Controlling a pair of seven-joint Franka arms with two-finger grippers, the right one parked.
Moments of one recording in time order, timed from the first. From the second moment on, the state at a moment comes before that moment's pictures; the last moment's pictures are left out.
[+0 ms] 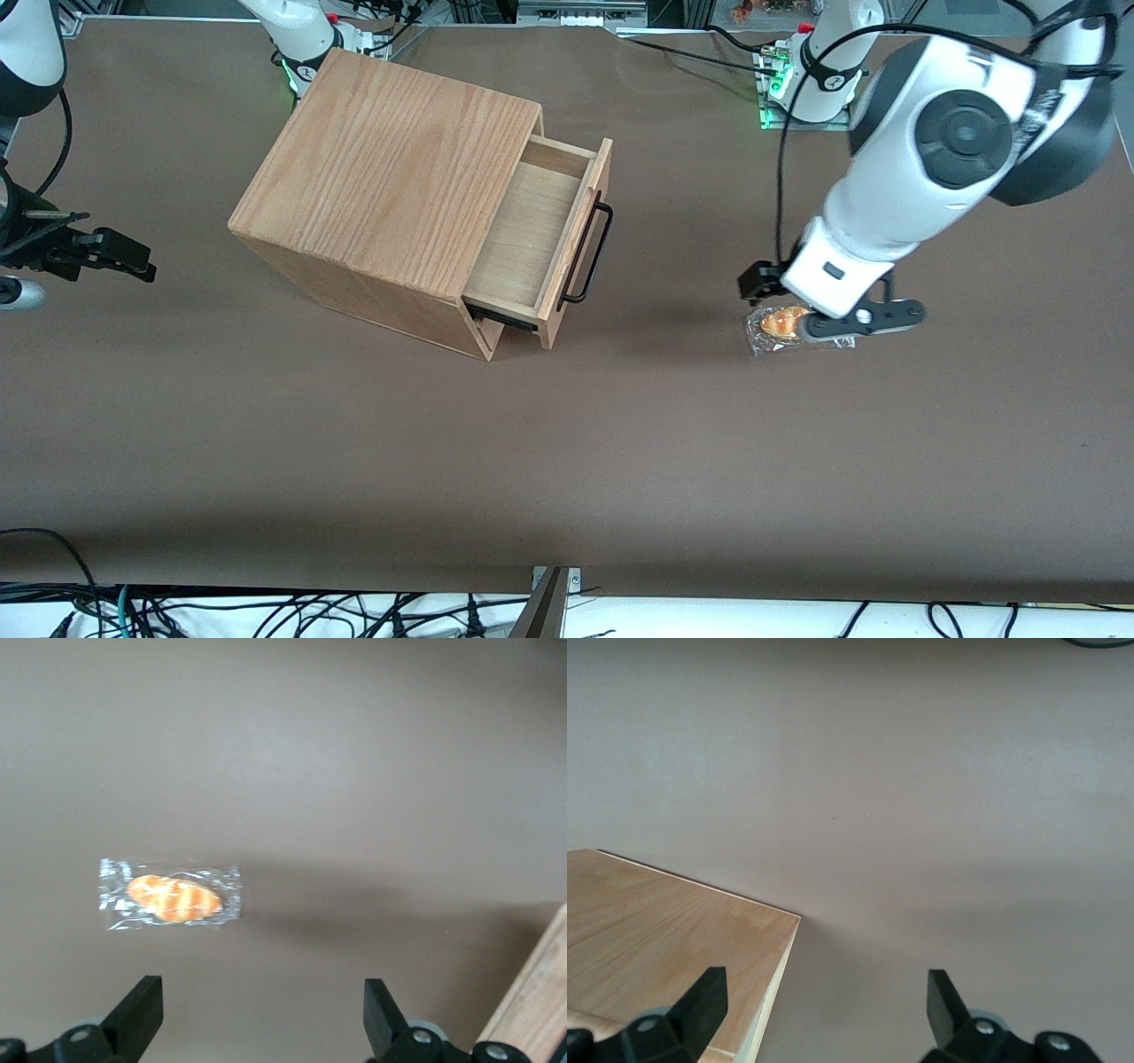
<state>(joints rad) -0.06 0.34 -0.32 -1.38 0.08 1.66 -0.57</state>
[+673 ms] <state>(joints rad) 0.10 0.33 -0.32 -1.27 0.08 1.57 -0.42</state>
